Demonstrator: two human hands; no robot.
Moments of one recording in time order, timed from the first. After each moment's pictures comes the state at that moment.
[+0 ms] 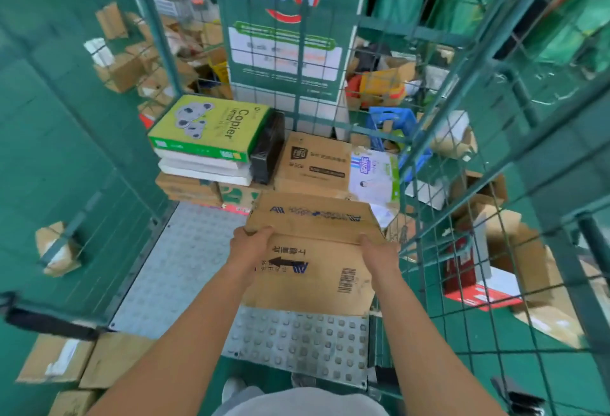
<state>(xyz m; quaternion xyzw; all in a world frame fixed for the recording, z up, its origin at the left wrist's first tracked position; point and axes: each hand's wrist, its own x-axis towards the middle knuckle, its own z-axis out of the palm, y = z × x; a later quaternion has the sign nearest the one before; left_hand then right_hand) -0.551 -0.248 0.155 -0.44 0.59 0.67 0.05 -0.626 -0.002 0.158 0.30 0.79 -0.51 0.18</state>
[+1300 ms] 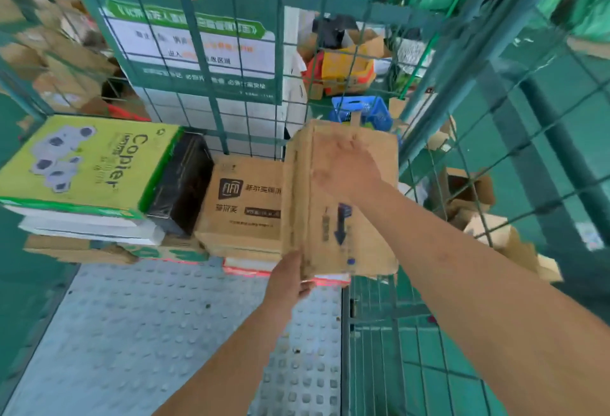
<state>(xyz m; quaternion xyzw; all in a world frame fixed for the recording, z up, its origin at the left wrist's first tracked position) -0.883 -0.081 0.044 -0.43 0.50 0.73 0.19 -1.067 0.008 0.164 -0.19 0.98 -0.03 0.11</state>
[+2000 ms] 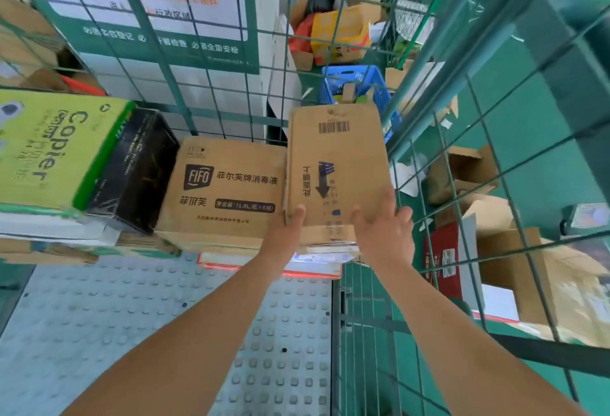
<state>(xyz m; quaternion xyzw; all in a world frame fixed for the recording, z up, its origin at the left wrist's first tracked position) -1.000 -0.067 -0.030 -0.28 0.69 0.64 0.19 -1.026 0.114 0.017 0.14 0.97 -0.15 0.09</state>
